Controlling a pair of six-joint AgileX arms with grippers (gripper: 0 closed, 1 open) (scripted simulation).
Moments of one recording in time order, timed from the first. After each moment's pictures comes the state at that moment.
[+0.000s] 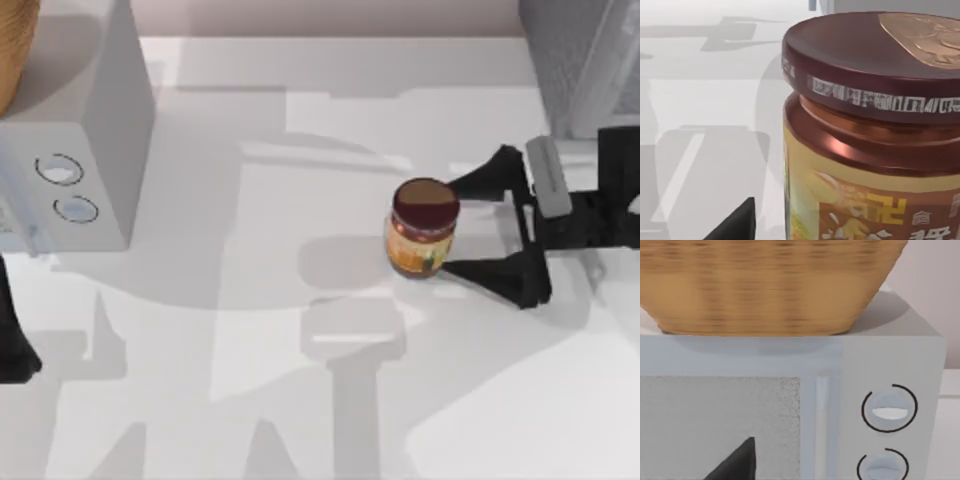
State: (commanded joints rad) left arm 0.00 0.00 0.00 0.00 0.00 0.00; right arm 0.08 2.38 1.16 0.49 -1.42 -0.74
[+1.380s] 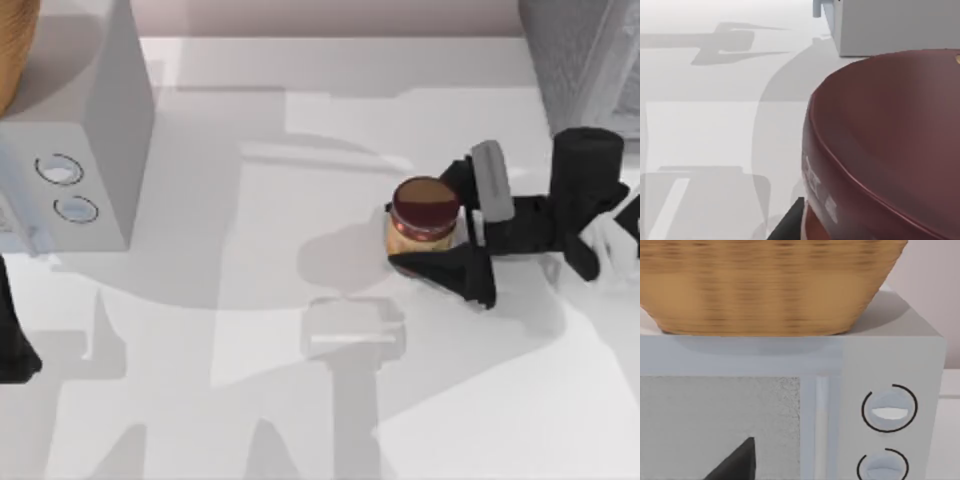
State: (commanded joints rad) left arm 0.00 0.00 0.00 0.00 0.00 0.00; right arm 0.20 2.44 1.12 0.93 -1.32 -0.38
